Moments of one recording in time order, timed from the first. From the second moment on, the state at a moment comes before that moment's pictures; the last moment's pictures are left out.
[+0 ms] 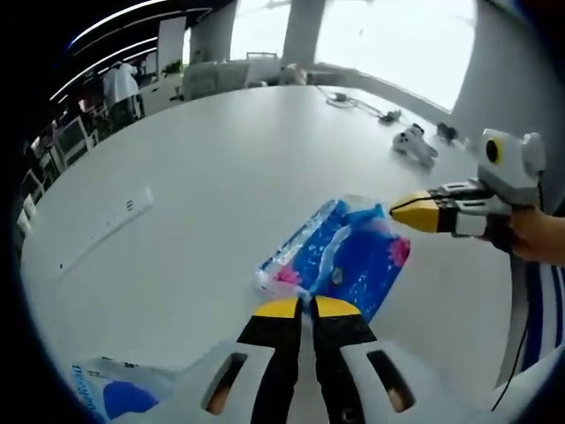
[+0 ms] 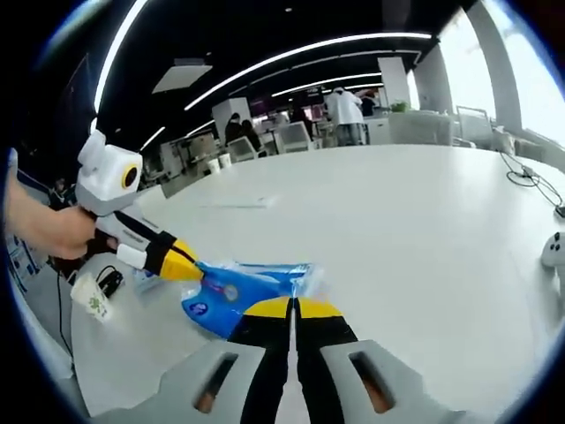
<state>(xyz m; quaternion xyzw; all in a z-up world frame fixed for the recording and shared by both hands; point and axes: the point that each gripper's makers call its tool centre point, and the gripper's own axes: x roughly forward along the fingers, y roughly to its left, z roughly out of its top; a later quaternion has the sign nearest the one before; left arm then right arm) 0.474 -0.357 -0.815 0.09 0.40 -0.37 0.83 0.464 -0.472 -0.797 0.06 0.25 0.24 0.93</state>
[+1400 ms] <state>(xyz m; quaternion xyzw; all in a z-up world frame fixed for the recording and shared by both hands) 0.477 -0.346 -0.823 0.07 0.42 -0.34 0.84 0.474 -0.470 -0.807 0.07 0.27 0.22 0.93</state>
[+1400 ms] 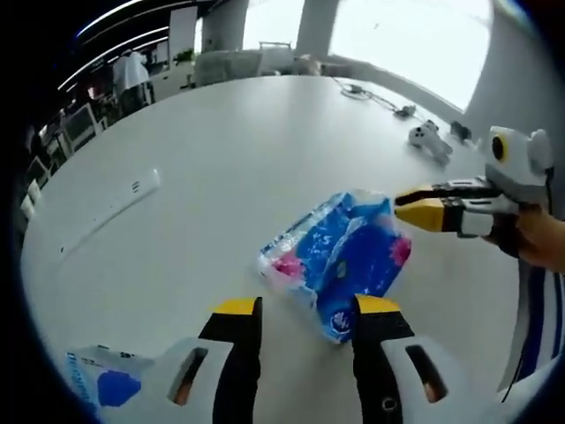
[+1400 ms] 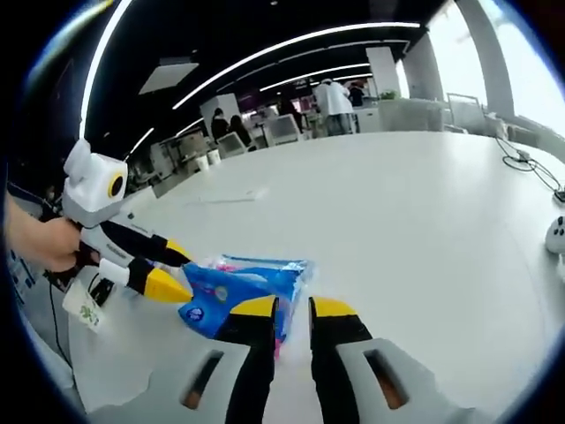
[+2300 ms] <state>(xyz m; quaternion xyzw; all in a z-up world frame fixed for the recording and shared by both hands) 0.482 -0.292 -0.792 0.09 0.40 -0.29 0.87 0.476 -0.458 -0.790 0.06 0.27 0.17 0.94</state>
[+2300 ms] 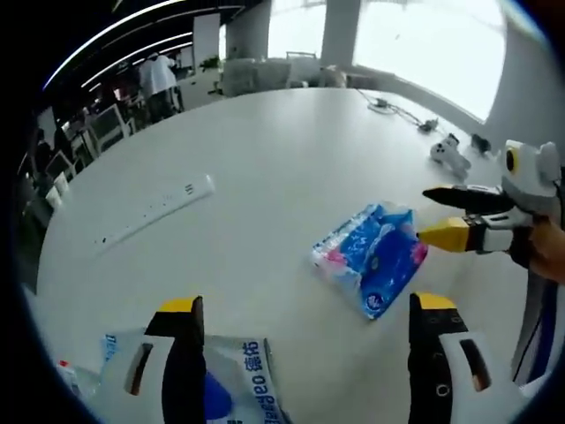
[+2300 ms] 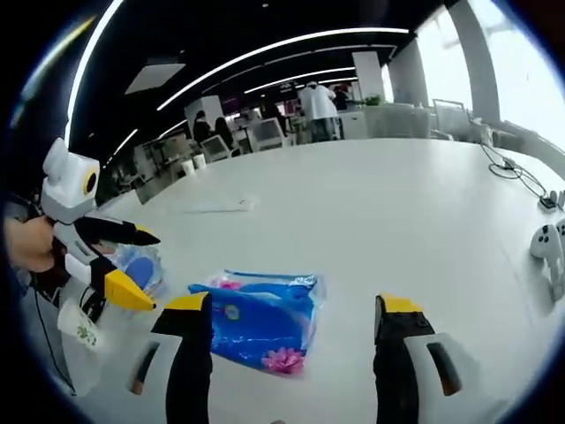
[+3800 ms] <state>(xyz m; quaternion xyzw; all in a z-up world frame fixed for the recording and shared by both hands) 0.439 -0.178 -0.729 0.07 0.36 -0.25 0.90 0.430 -0.363 -0.728 0.08 0.24 0.19 0.95</state>
